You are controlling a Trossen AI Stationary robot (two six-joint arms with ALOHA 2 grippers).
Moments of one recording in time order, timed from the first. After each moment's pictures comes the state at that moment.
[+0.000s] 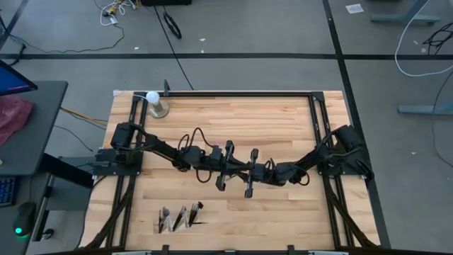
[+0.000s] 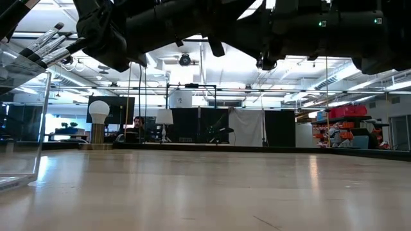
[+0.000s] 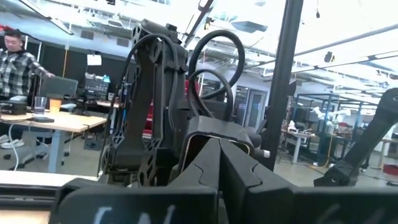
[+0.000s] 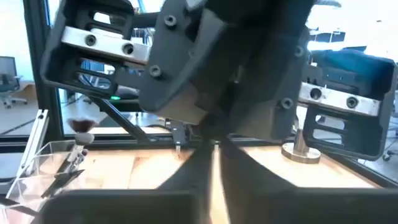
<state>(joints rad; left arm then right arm) -0.15 1.95 0.88 1.43 -0.01 -0.19 0.38 1.86 0.63 1.39 0.52 -0.13</state>
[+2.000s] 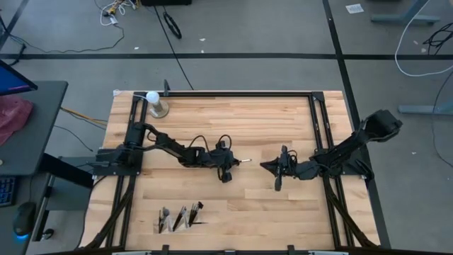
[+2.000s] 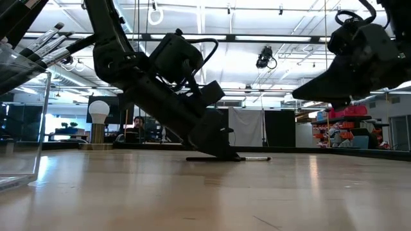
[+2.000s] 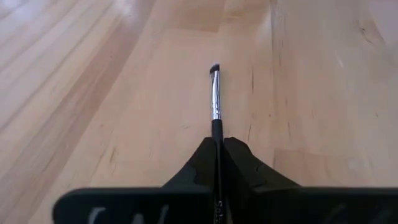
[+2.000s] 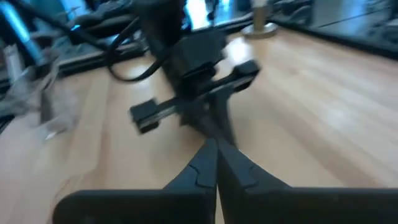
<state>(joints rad) -0.07 2.10 0.89 0.59 -0.22 -0.15 0.48 1.35 0.20 0.83 0.67 0.38</state>
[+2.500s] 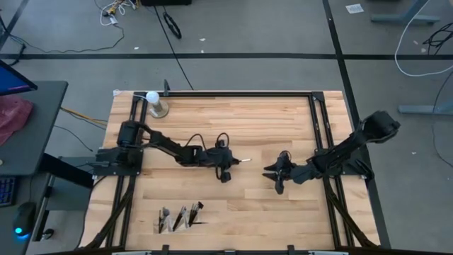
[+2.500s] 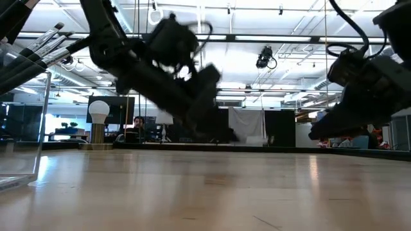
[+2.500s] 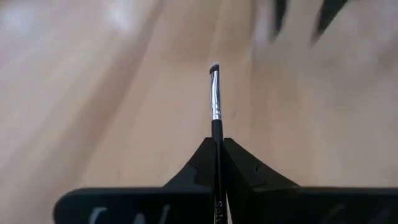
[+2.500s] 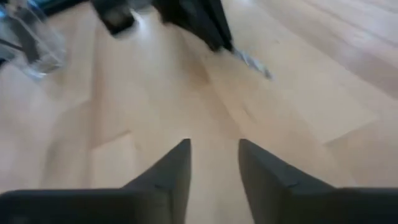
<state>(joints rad) -0.07 2.00 0.88 0.60 -0.21 -0.14 0.48 1.39 0.20 0.59 0.53 0.65</state>
